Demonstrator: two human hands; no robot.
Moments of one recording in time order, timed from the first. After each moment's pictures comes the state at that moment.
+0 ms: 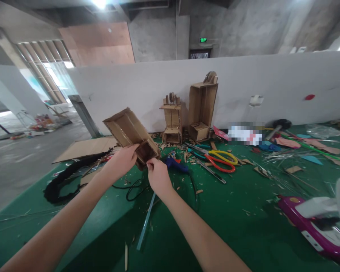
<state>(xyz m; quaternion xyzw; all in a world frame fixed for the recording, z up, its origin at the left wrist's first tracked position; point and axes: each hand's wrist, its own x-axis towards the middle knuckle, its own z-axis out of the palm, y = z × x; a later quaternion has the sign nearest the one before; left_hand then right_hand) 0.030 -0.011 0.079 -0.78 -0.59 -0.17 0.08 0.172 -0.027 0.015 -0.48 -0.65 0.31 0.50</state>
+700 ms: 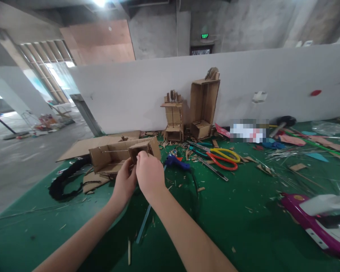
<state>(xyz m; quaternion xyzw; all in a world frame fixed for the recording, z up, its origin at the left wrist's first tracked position) 0.053 -0.058 0.019 -0.59 -0.57 -0.54 -0.20 0.150 -0.058 0.063 -0.56 -0.75 0.07 0.34</state>
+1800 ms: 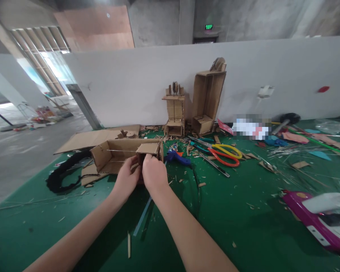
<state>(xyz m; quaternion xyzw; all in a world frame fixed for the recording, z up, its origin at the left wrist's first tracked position) 0.052 -0.061 0.004 -0.53 -0.56 -0.52 -0.37 0.149 -0.047 0.029 -0.61 -0.77 0.01 0.19</state>
